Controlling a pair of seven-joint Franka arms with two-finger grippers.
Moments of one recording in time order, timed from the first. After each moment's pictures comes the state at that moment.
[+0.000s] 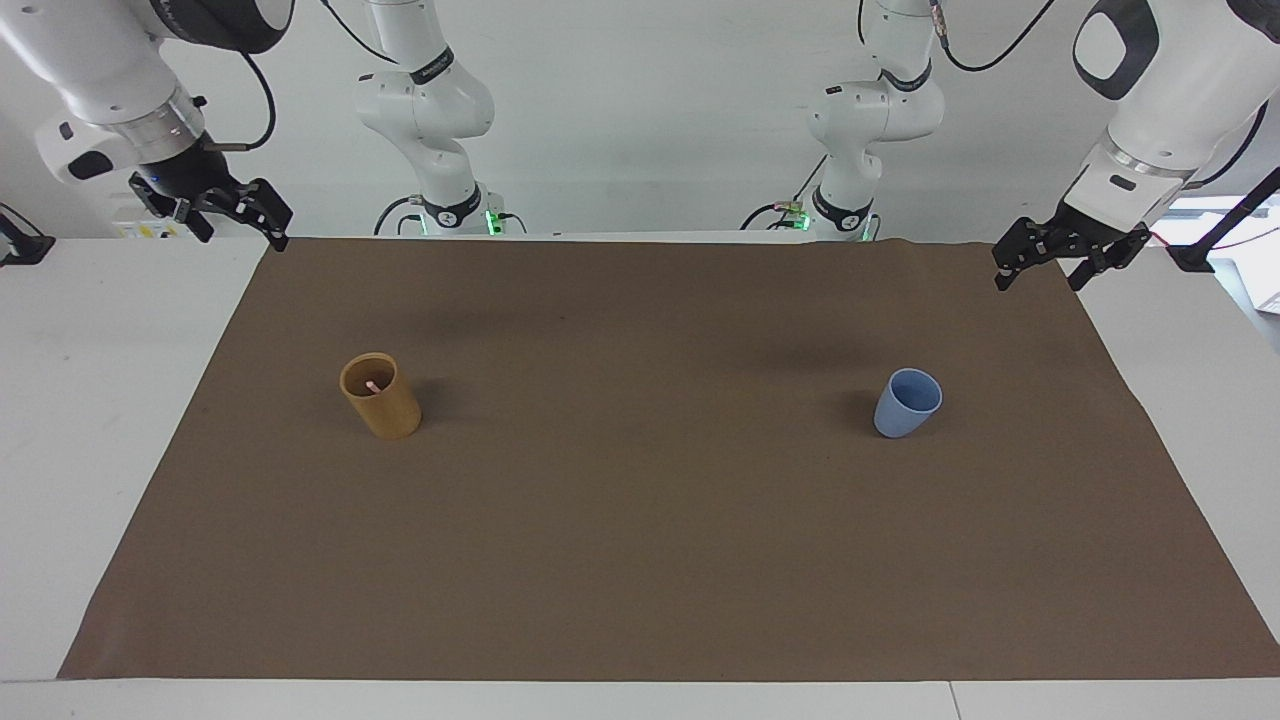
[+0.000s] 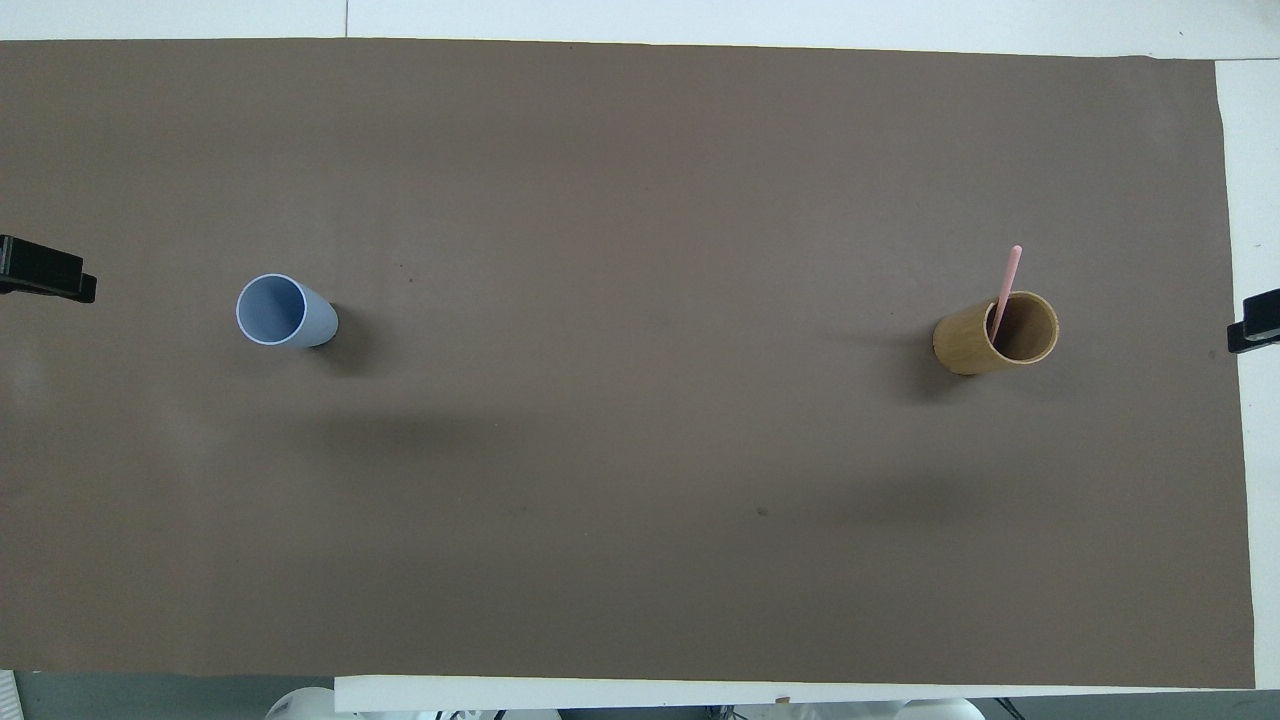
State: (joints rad) left arm -0.02 -0.08 -0.02 -1.70 0.01 1.61 0.08; right arm -0.11 -0.09 -0.06 -1.65 -0.06 1.44 -0.03
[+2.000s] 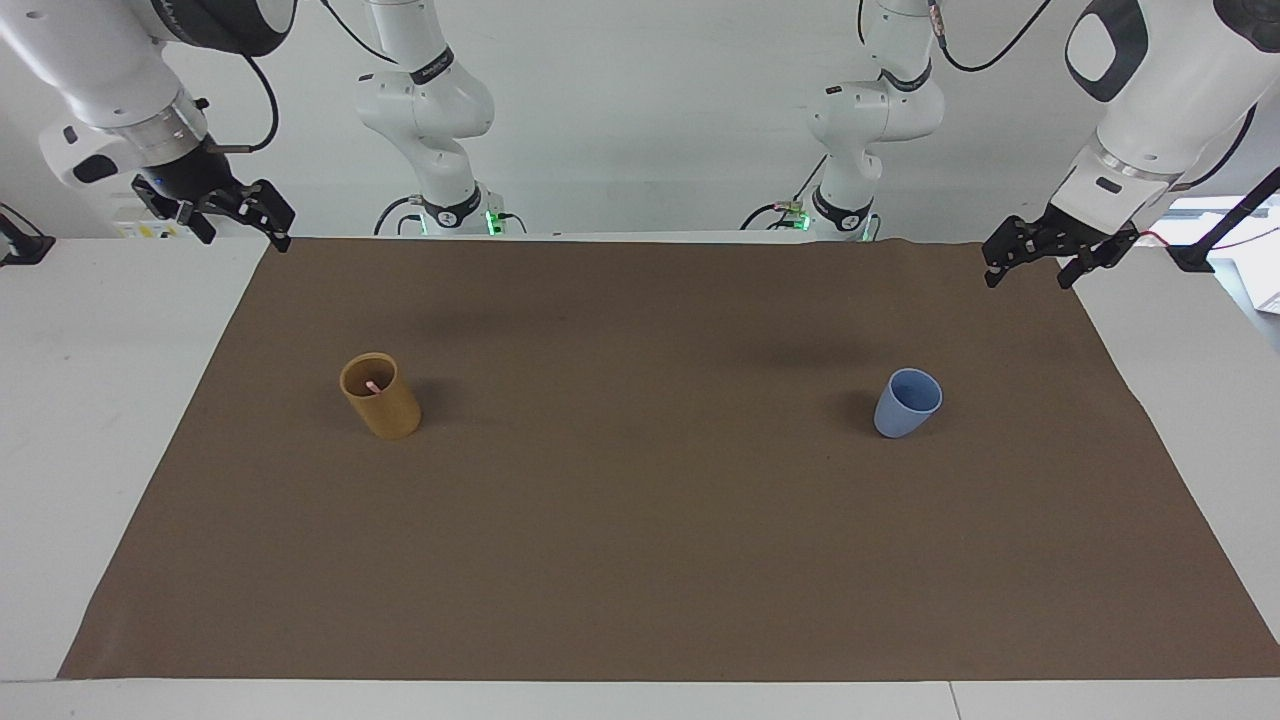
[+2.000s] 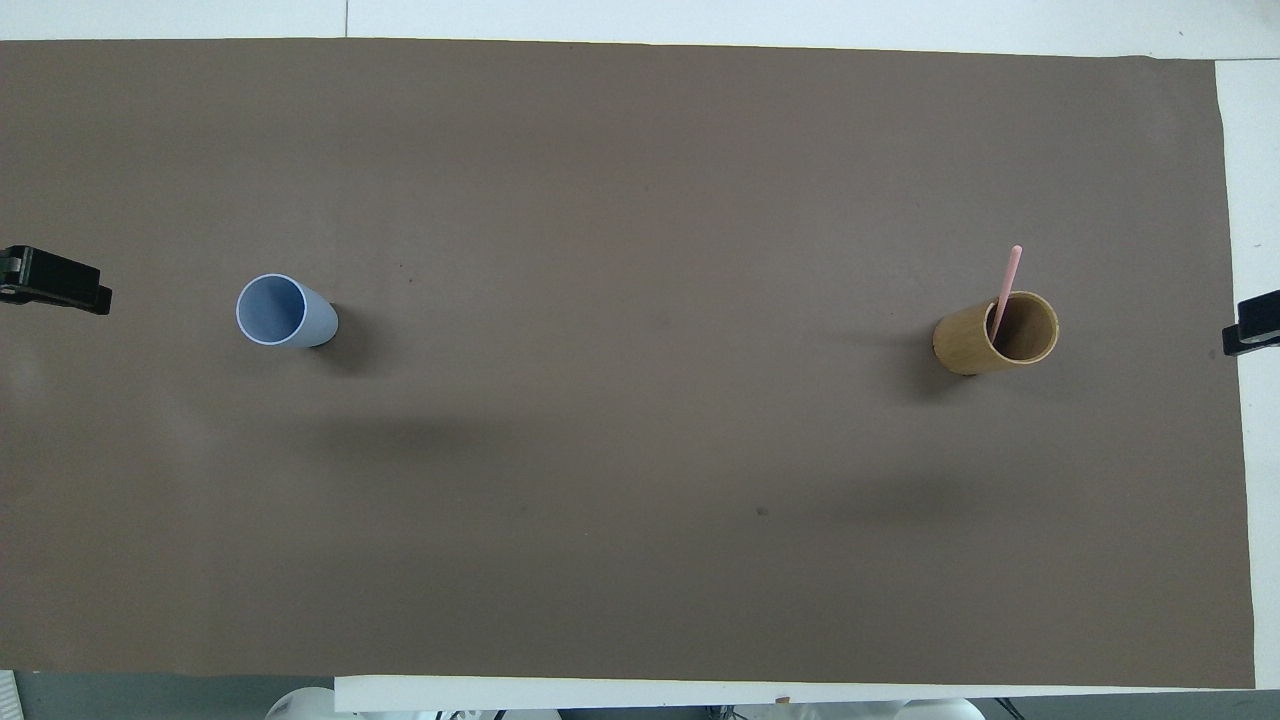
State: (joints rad) left arm -0.03 -0.08 -0.04 -1.73 0.01 1.61 0.07; right arm -0.11 -0.09 -0.06 -1.66 -0.06 1.44 -0.04
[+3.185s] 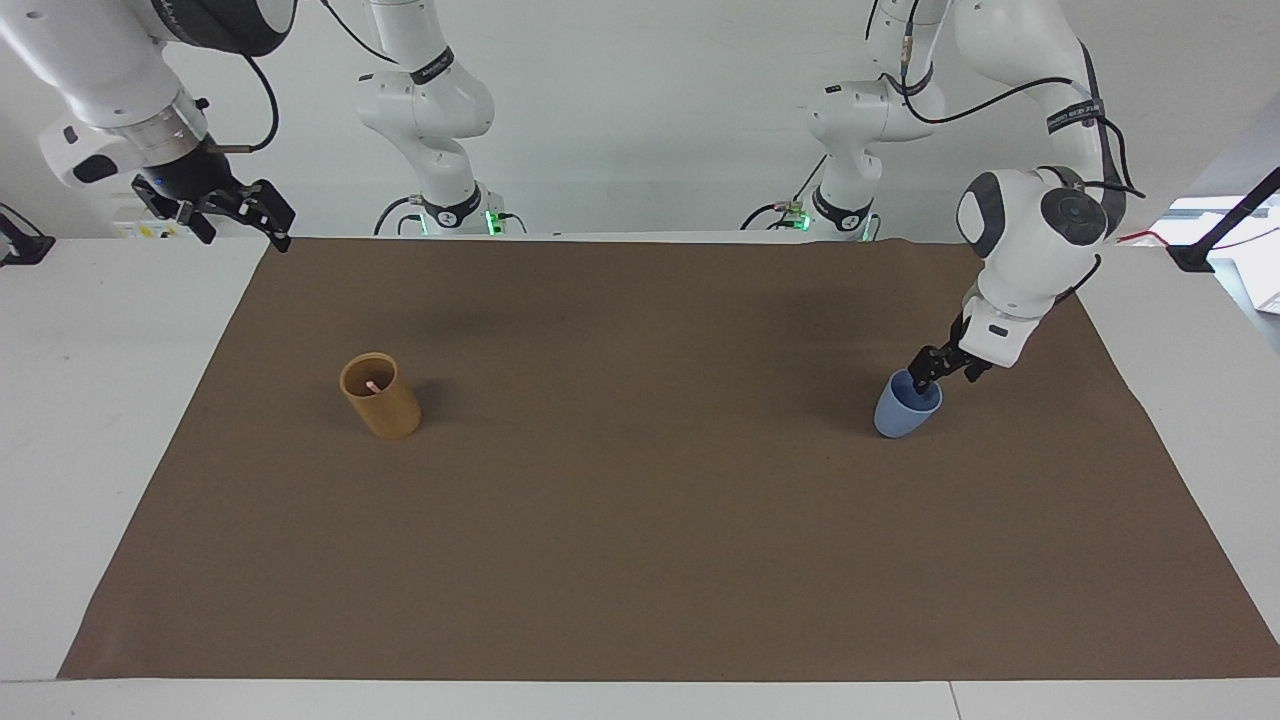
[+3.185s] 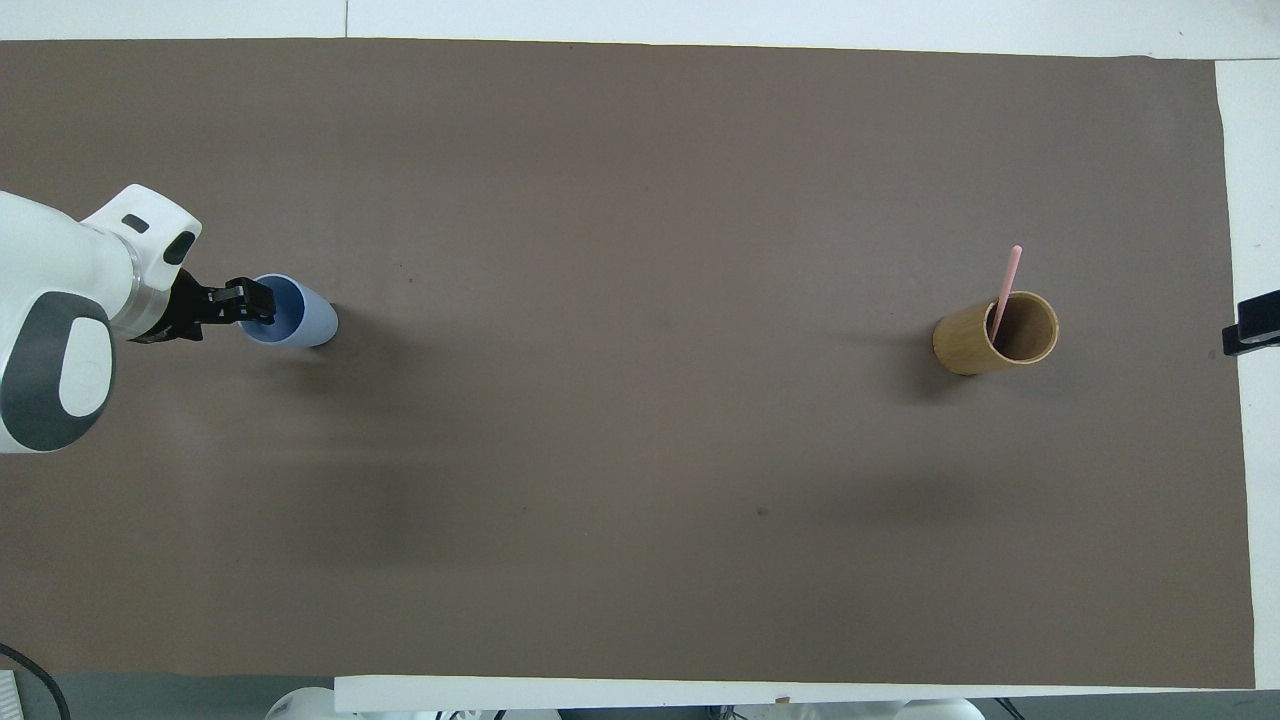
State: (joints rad) left arm -0.07 0.01 -0.05 -2.16 0.01 2.17 -0.27; right arm -0.11 -0.09 -0.06 -1.66 -0.06 1.44 -0.04
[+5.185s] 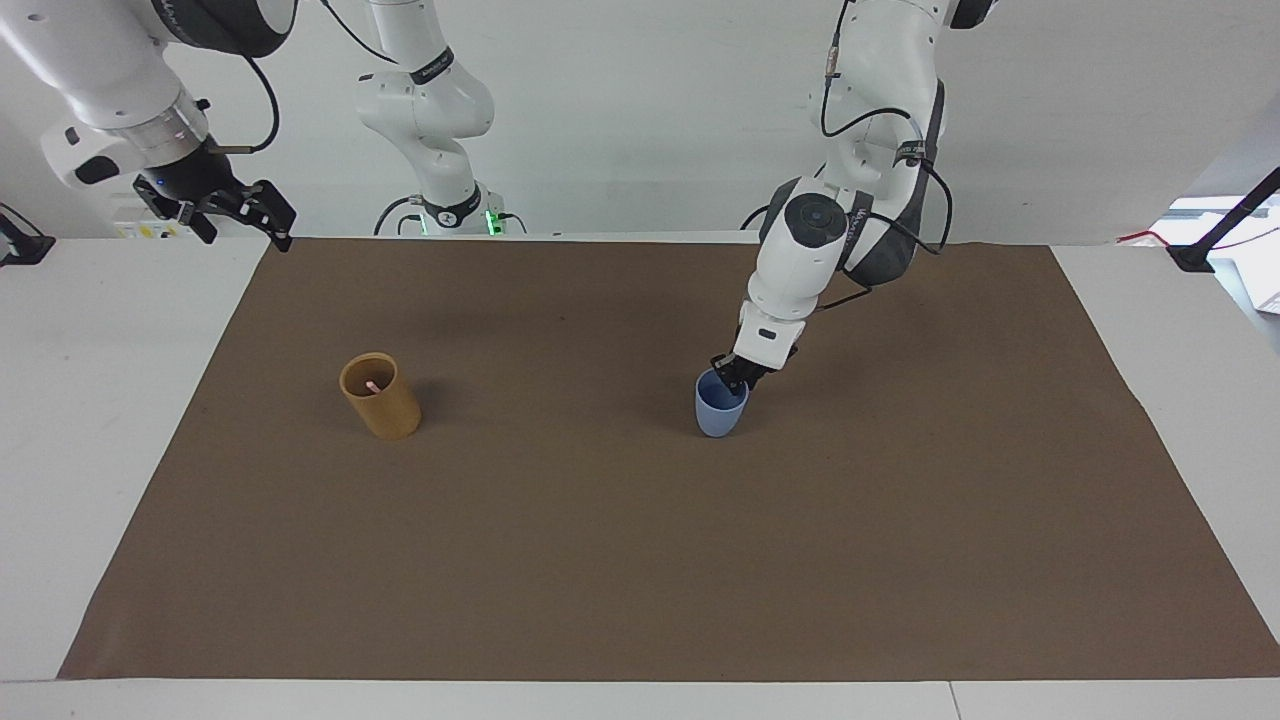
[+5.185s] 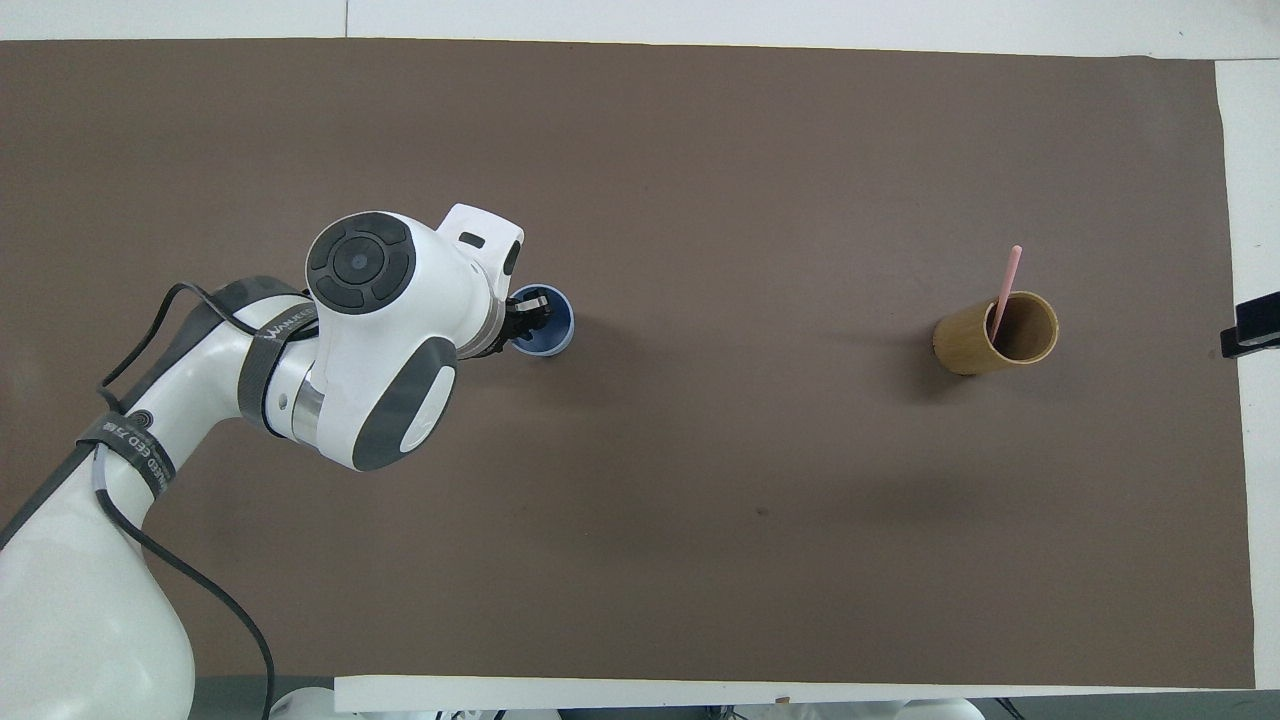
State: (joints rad) left arm -0.56 0.19 -0.04 -1.99 -0.10 2.23 -0.82; right arm -0.11 -0.09 -0.06 -1.66 -0.06 1.44 -0.04
